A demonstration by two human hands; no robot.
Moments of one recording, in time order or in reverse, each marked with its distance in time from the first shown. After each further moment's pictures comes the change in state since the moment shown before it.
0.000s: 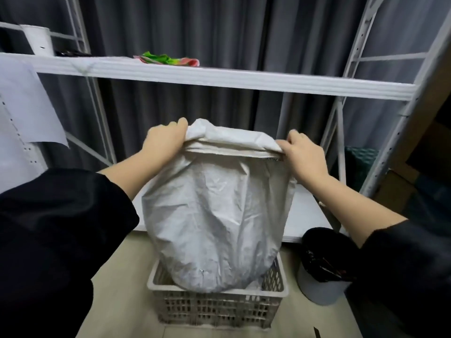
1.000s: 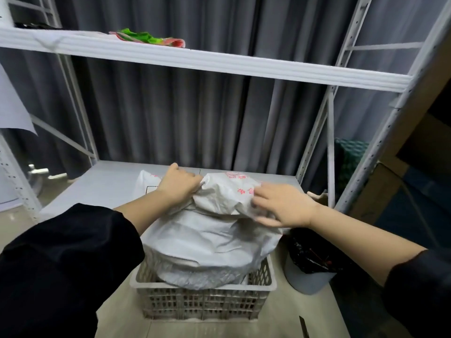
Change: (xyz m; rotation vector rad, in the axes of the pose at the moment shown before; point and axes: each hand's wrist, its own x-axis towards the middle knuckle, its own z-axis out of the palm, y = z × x) left_hand -0.045 0.064 0.103 0.052 -0.179 0.430; right_hand -0.068 -0.012 0.042 0.238 -0.147 -0.773
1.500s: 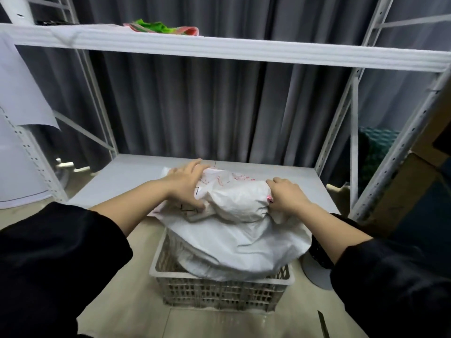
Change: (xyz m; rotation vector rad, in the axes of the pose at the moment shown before) left_hand -0.023 -0.027 0.005 -0.497 -0.359 -0.112; right_hand 0.028 0.000 0.066 0.257 -0.444 0.849
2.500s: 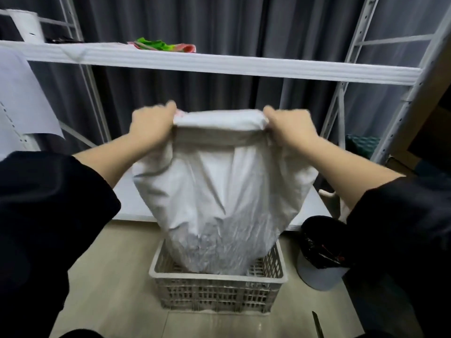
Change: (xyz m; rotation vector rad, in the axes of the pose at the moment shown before) left_hand -0.023 -0.009 -0.123 0.273 0.662 -0.274; right_hand -0.007 -0.017 -0.169 -0.346 0.572 -0.093
